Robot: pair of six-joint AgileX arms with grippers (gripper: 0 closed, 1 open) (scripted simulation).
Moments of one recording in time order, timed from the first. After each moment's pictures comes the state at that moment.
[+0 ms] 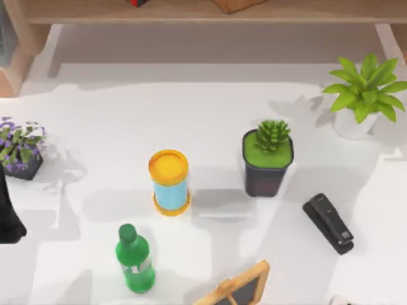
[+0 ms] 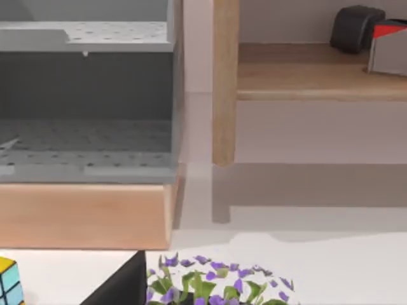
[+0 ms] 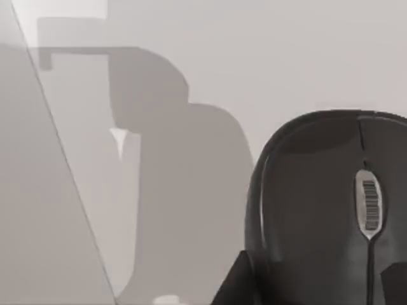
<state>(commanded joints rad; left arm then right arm) 0.00 0.00 0.00 0.00 0.00 0.00 -0.37 2.39 2.24 -1.18 -0.09 -0.02</state>
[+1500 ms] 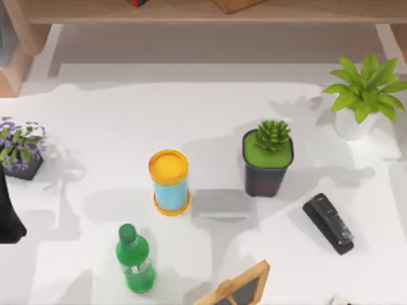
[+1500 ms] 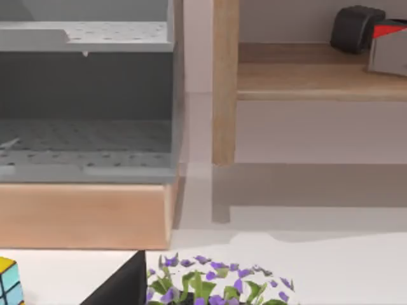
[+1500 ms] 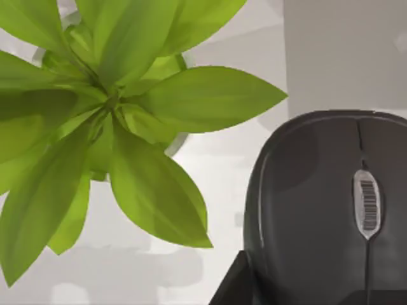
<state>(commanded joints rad) 0.00 0.00 0.00 0.00 0.00 0.00 -0.06 1.78 1.49 -0.90 -0.13 0.05</state>
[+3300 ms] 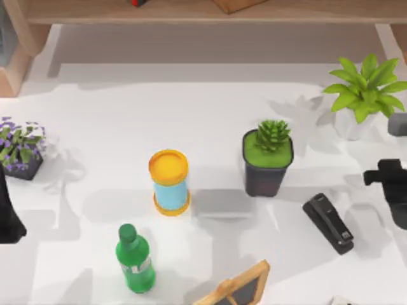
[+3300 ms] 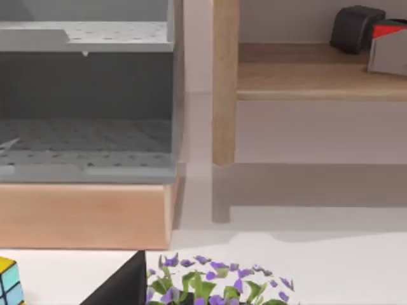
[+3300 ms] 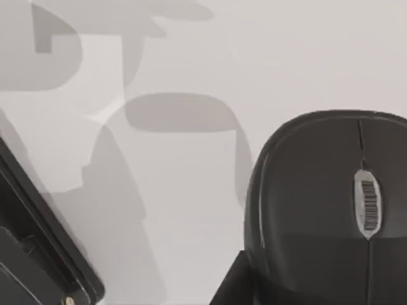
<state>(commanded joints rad) 0.00 0.00 0.00 0.00 0.00 0.00 0.17 1.61 0.97 -0.79 0.02 0.16</state>
